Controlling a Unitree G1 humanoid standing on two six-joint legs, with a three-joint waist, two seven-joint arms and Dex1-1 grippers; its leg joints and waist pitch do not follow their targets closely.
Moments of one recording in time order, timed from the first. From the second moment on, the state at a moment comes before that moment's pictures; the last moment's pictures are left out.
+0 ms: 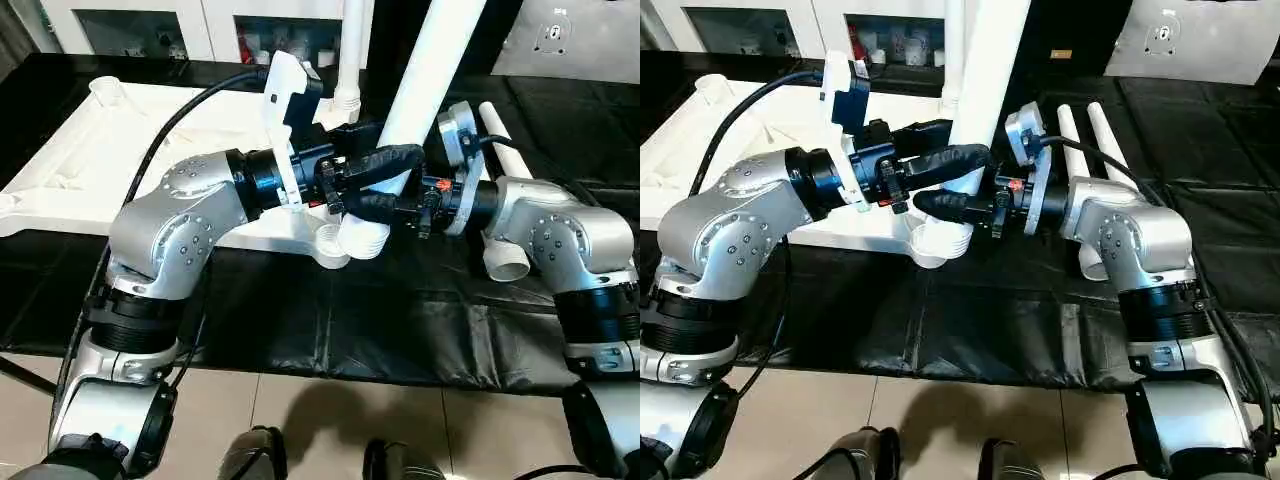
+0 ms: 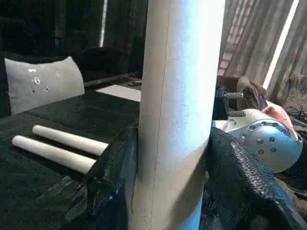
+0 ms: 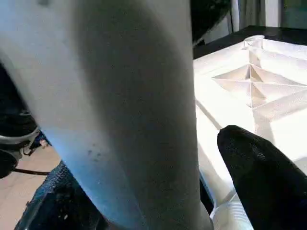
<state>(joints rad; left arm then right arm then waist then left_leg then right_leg) -0.76 0.27 -0.08 -0.06 -0.59 0.65 -0.80 -0.75 -0.42 0.05 0.22 0.56 0.70 1.10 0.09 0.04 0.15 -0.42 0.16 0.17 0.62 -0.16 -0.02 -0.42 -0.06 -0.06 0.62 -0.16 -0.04</state>
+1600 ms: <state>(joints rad) -0.73 0.10 0.08 -0.10 -0.75 0.67 -0.67 -0.67 -0.29 -0.01 0.16 0.58 0.68 0.92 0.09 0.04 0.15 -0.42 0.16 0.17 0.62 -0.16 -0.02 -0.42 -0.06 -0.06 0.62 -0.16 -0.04</state>
